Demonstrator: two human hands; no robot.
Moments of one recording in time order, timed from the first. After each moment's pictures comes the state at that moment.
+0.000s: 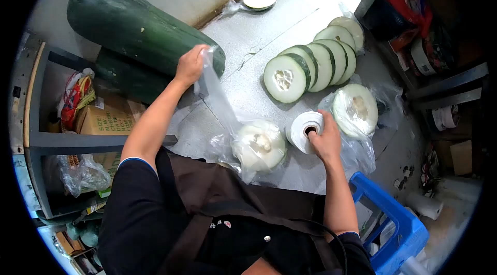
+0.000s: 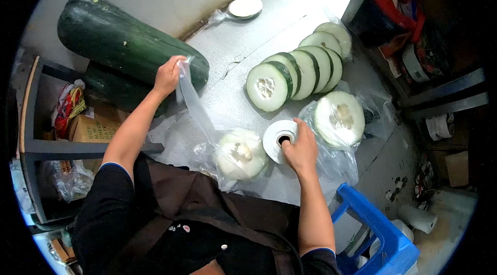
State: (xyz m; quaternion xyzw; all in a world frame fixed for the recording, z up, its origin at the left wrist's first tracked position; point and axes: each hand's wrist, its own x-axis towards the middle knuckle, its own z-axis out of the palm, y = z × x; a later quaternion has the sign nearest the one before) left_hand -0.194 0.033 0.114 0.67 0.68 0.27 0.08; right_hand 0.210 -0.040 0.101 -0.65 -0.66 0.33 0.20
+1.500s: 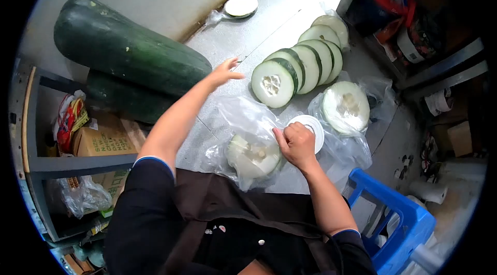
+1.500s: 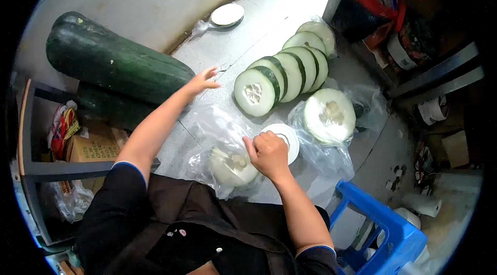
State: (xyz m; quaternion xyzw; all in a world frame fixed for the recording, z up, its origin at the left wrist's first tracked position) left_hand -0.126 0.102 0.036 0.57 0.61 0.22 0.51; right_hand 0.163 -0.049 0.104 -0.45 -0.79 0.16 0.39
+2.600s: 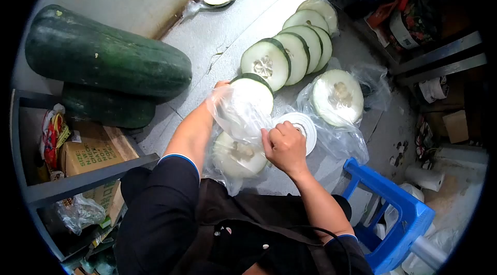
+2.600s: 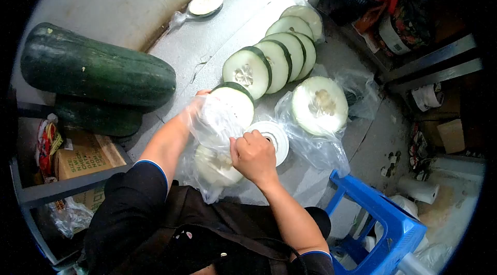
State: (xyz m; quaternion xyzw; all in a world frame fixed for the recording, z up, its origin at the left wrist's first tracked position) left_hand -0.094 0.090 -0.147 0.33 0.56 0.18 0.74; right_hand 0.158 -0.051 0.102 -0.49 -0.80 0.12 0.32
